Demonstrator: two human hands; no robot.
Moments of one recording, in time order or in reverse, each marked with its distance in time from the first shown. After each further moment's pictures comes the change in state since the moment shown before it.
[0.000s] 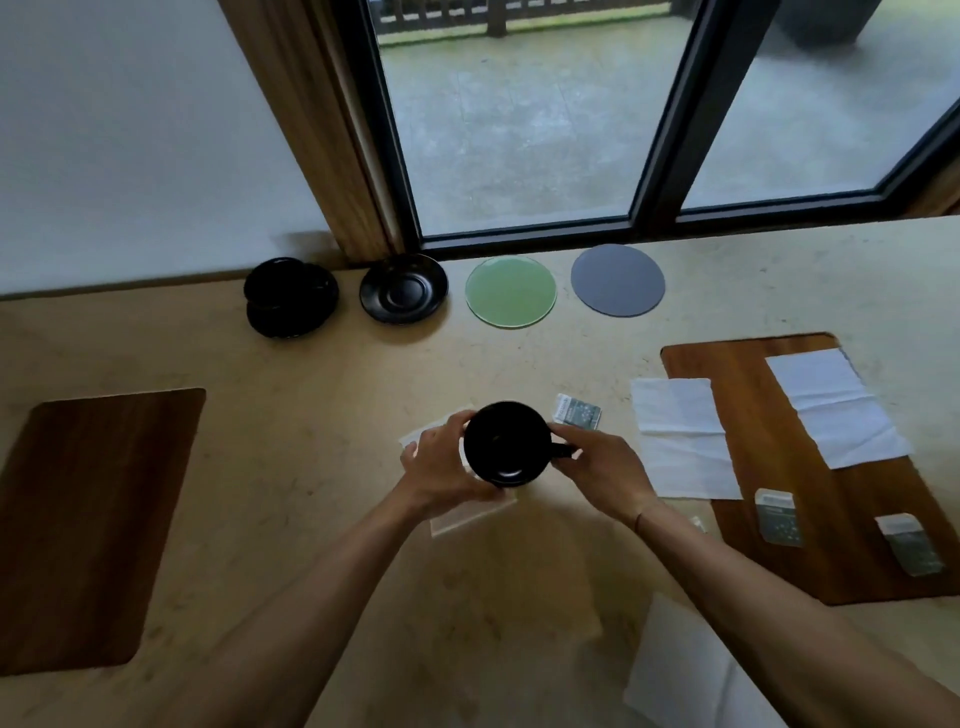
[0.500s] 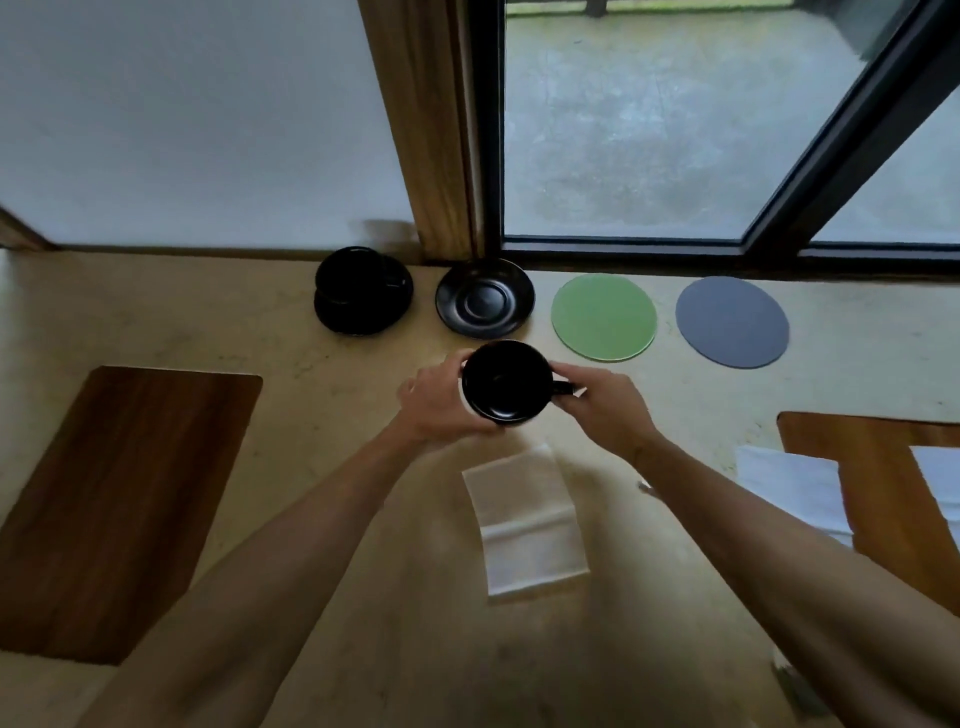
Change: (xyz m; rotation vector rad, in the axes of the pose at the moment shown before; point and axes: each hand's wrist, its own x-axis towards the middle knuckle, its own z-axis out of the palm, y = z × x) left_hand 0.089 -0.055 -0.096 -0.018 0.146 -0.074; right_hand 0.149 -0.087 0.016 0.084 0.008 -0.166
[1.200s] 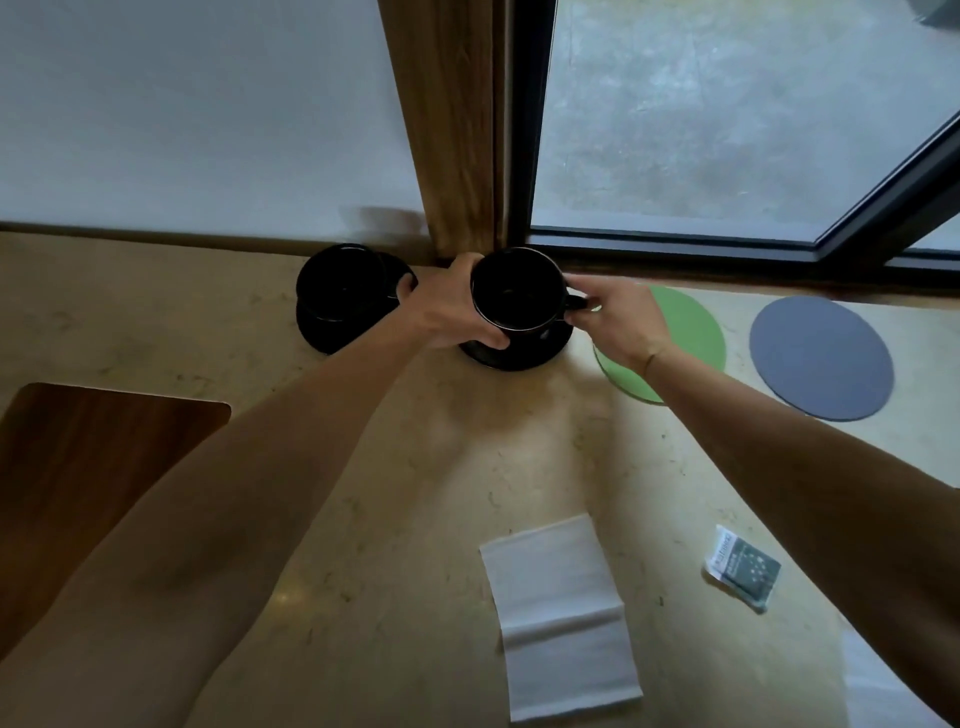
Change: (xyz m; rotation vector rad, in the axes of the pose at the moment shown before) left_hand 0.168 -0.020 -0.052 0.090 -0.063 -0.003; right_hand 0.172 -0.014 0.006 -0.014 0.014 -0.001
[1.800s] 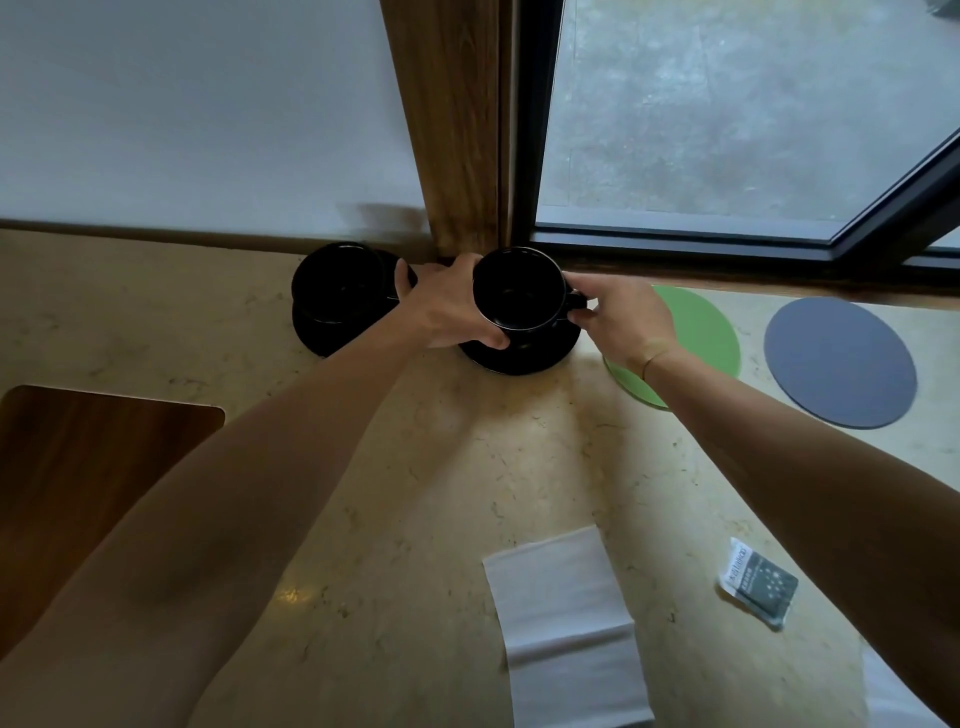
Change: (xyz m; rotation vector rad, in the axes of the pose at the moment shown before) left_hand 0.013 -0.010 0.003 0.124 0.006 0.012; right_hand 0.011 -0.001 0.007 -0.184 -0.009 -0.029
